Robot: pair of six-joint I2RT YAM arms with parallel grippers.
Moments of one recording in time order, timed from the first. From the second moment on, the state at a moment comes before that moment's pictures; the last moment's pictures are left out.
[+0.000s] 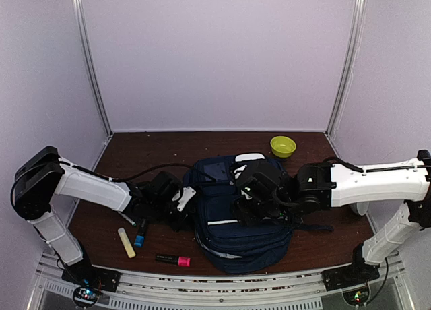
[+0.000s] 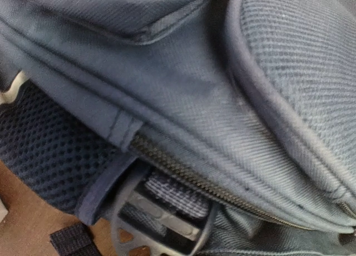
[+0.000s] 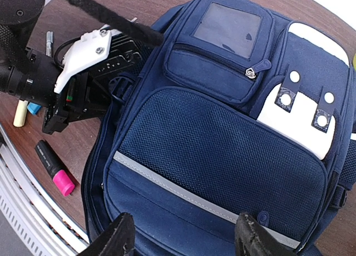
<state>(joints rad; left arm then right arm) -0.90 1.65 0.76 -0.05 0.10 -0.12 1.23 1.48 1.17 -0.61 0.38 0.55</state>
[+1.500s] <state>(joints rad) -1.07 1.49 0.73 -0.27 0.03 -0.30 1.03 2.05 1.47 -0.34 0.06 0.82</state>
